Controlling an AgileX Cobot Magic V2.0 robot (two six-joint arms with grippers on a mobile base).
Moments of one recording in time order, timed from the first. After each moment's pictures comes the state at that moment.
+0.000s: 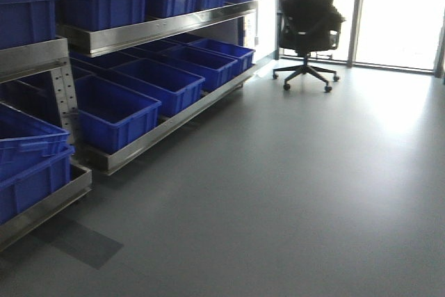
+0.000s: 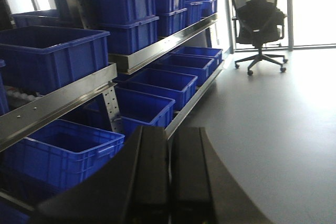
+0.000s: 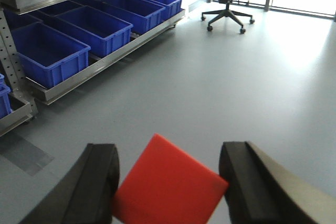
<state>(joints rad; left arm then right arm) -0.07 -0.01 0.01 -0.01 0.03 0.14 0.04 0.41 -0.30 -0.03 0.14 0.07</state>
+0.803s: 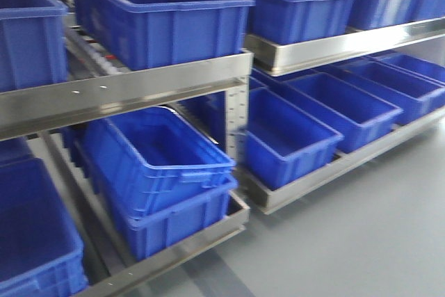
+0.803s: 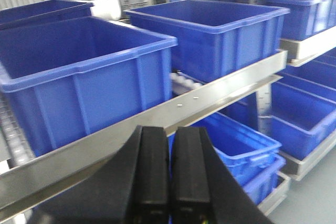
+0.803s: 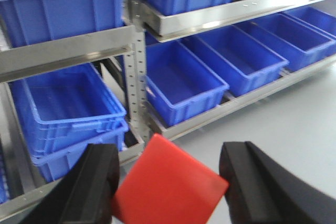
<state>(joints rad) -0.07 -0.01 0.01 -0.01 0.03 0.14 0.04 0.41 -0.30 -0.03 0.14 0.07</state>
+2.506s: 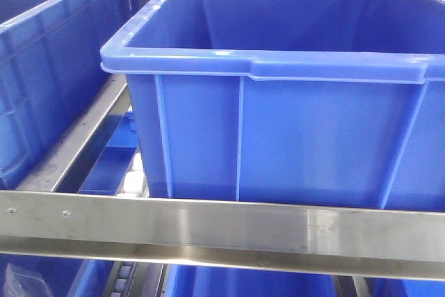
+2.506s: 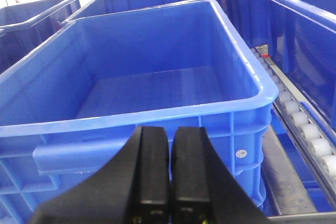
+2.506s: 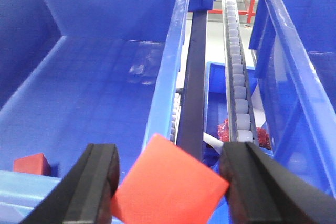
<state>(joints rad) -0.07 -0.01 0.01 -0.01 0.03 0.14 0.04 0.41 -0.30 -0.03 0.14 0.07</state>
